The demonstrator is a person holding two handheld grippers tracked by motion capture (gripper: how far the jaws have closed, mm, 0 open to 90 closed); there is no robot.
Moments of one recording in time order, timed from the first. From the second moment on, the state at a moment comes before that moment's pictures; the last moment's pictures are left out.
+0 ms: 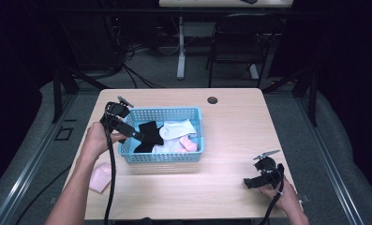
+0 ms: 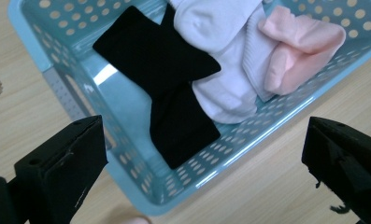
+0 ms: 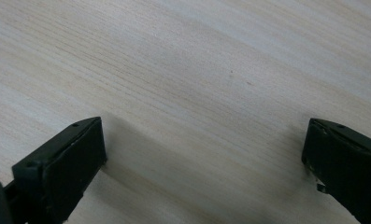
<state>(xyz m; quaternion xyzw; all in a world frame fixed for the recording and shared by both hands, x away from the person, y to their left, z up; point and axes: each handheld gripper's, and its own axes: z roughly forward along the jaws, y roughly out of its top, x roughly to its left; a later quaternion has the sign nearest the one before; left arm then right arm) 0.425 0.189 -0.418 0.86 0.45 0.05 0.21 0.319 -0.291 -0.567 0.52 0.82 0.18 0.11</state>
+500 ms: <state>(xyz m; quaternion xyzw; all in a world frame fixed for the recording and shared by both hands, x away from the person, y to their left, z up) 0.447 0.143 -0.435 0.88 0.43 0.03 0.22 0.319 -0.291 -0.567 0.53 0.82 0.18 0.11</state>
